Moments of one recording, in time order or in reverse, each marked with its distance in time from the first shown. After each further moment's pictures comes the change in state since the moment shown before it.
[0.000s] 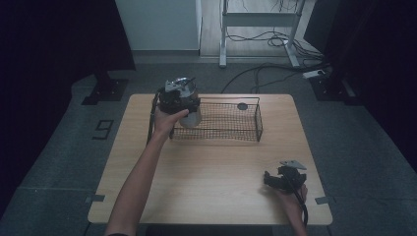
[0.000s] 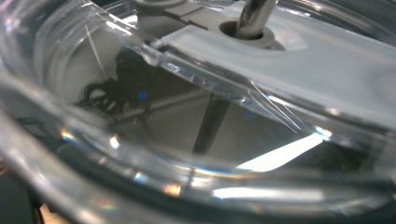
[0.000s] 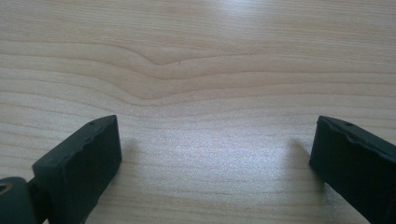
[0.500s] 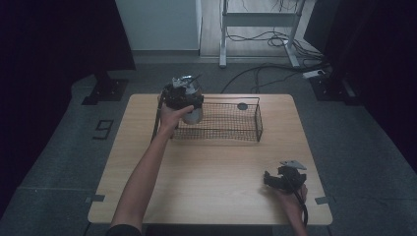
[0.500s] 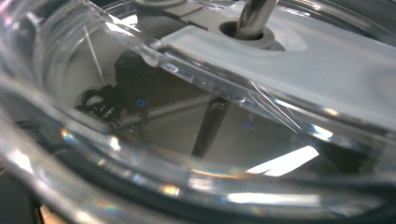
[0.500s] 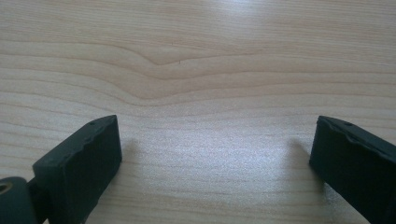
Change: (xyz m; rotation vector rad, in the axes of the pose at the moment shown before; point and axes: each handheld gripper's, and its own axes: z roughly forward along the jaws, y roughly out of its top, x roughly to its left) left arm 0.004 0.004 0.032 0.028 0.033 0.017; right arm 0.000 0.000 0.000 -0.001 0.000 0.000
